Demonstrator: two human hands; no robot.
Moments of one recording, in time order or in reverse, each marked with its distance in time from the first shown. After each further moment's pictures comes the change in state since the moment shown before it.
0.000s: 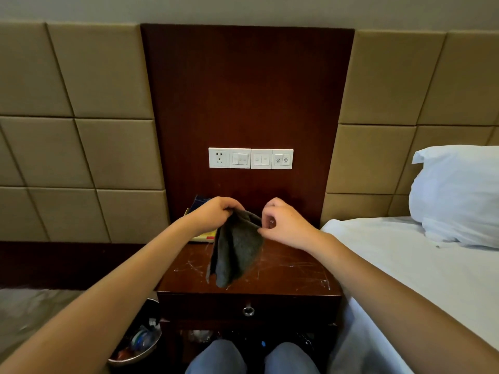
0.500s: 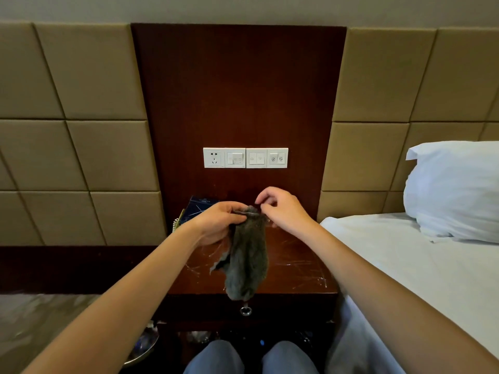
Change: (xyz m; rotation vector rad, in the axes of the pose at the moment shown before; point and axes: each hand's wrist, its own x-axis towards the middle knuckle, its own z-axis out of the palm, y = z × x) left_hand 0.005 0.000 0.022 -0.652 -0.200 -0.089; right_hand 0.006 -0.007 -0.012 0.380 0.159 0.167
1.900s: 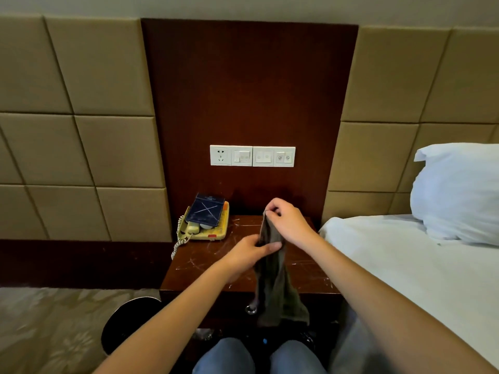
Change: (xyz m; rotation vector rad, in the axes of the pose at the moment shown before) left_hand 0.007 -0.066 0.040 0.121 0.073 -0.040; right_hand 0.007 0.024 0.028 -0.090 0.046 0.050
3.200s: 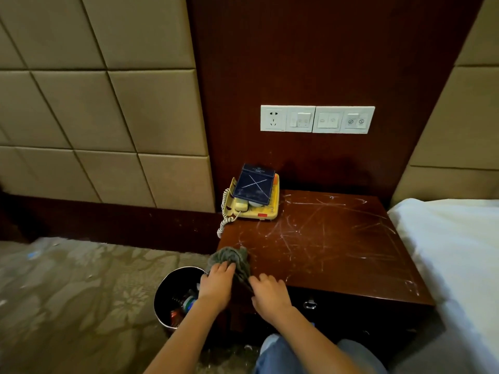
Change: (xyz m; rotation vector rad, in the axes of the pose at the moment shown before) left_hand 0.010 -0.213 -0.141 1.194 0.207 -0.393; right_hand -0.013 0.059 0.261 -0.619 -0.618 -0.038
